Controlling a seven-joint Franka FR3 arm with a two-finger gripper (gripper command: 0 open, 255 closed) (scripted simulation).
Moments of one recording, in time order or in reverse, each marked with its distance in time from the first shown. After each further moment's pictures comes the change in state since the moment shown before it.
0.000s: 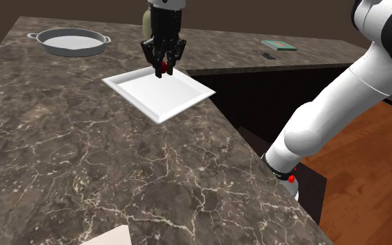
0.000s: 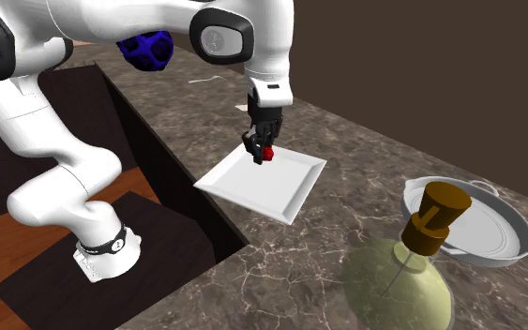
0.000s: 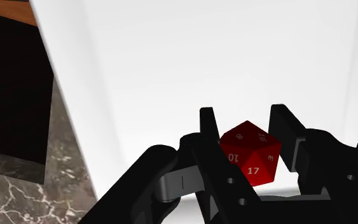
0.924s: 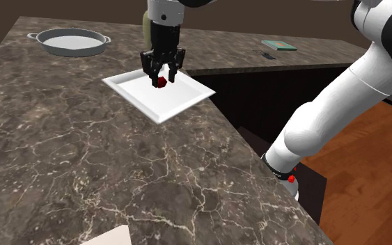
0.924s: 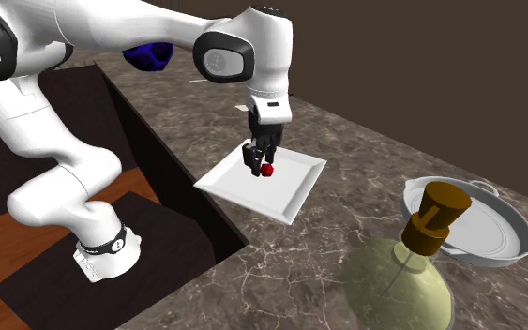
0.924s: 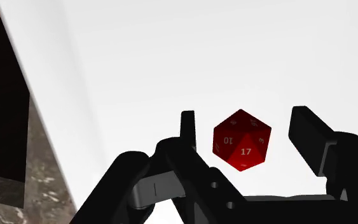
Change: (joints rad) arm 0.002 0.001 0.004 -0.084 0.002 0.085 -0.005
